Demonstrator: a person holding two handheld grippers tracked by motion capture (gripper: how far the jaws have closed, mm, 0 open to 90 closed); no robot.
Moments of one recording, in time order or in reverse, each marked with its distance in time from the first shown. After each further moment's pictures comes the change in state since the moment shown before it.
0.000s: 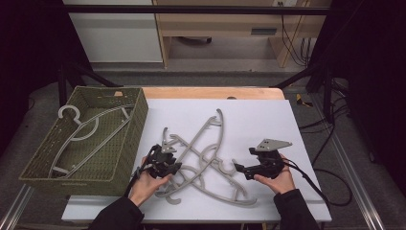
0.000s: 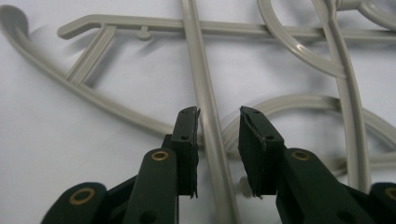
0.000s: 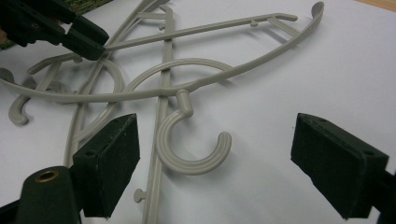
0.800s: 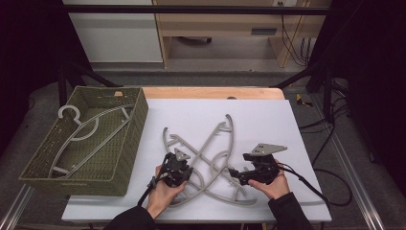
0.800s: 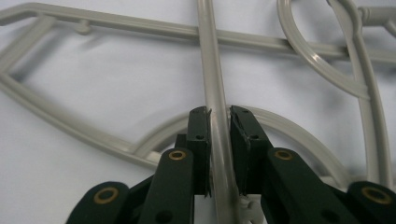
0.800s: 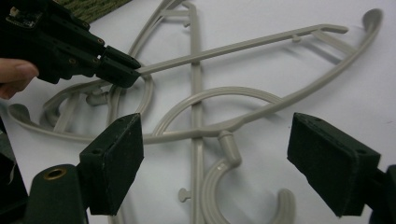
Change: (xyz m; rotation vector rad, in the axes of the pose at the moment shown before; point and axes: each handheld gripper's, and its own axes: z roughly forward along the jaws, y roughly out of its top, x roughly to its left) left arm -0.053 0.001 0.008 -0.012 0.037 -0.065; right arm 0.024 0.001 0.002 0.014 0.038 0.044
